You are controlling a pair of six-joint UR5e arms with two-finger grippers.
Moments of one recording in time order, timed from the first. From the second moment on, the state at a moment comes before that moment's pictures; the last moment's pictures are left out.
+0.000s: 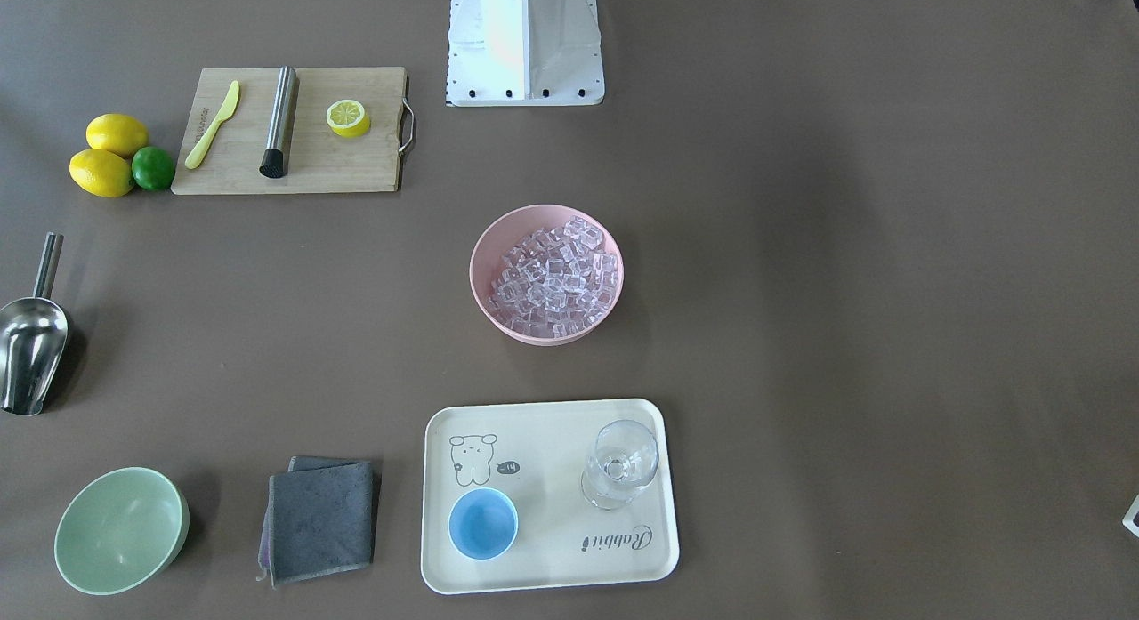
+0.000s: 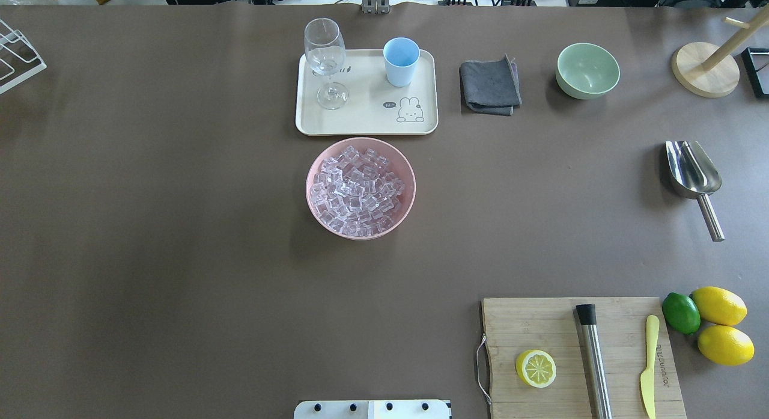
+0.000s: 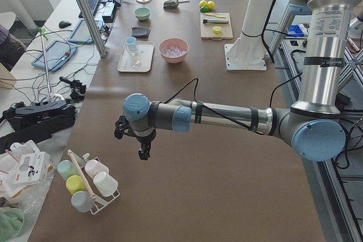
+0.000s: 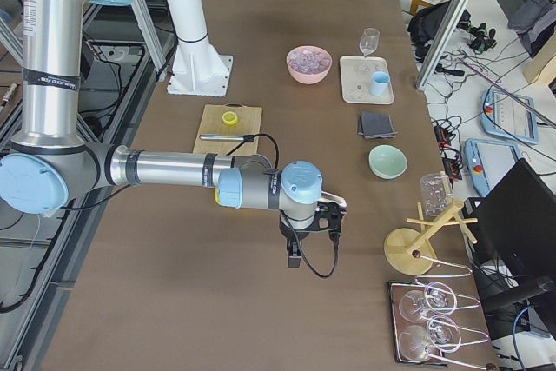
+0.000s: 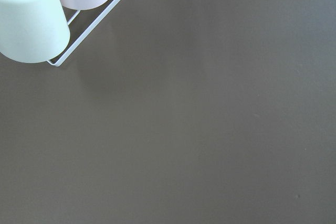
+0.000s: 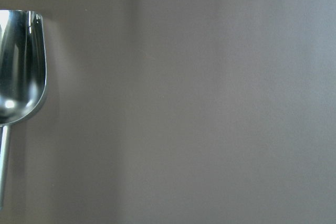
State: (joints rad) left arm -1.52 -1.63 -1.60 -1.58 -2.42 0.00; right arm 1.57 -1.70 1.69 -1.57 2.30 -0.04
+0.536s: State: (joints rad) left arm -1.54 -1.62 -1.62 -1.58 -2.42 0.00; right arm 1.57 -1.71 1.70 -1.57 2.30 -0.04
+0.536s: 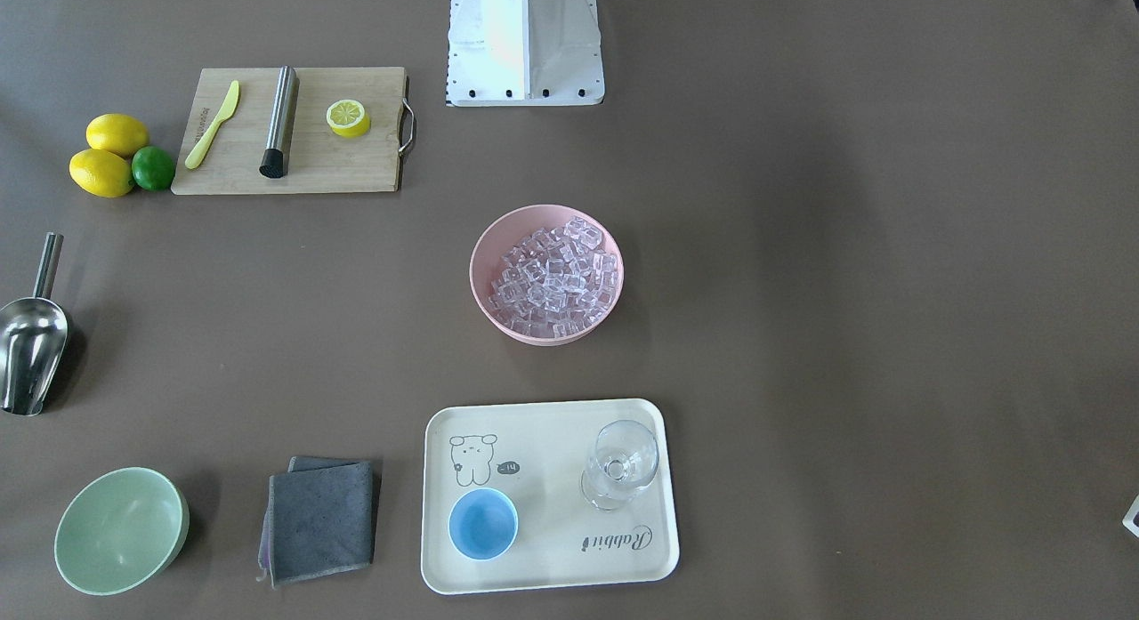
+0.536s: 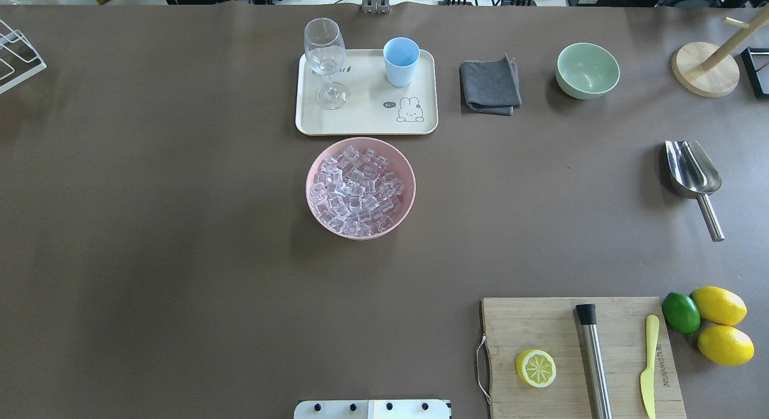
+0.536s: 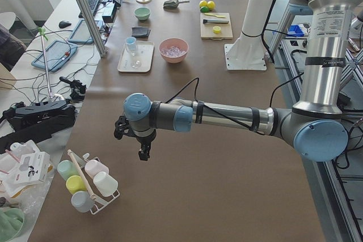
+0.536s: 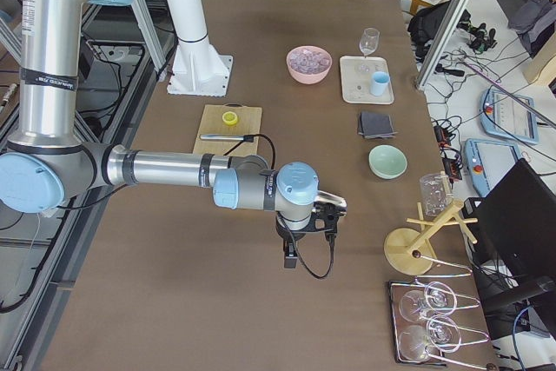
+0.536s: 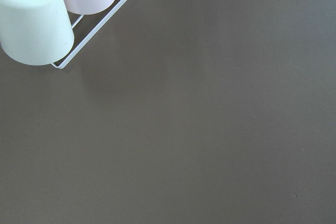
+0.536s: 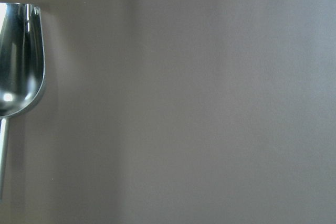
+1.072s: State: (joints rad) left arm -1.48 -1.59 -1.71 -1.59 -2.42 0.00; right arm 1.57 -1.73 1.74 -1.57 2.33 0.01
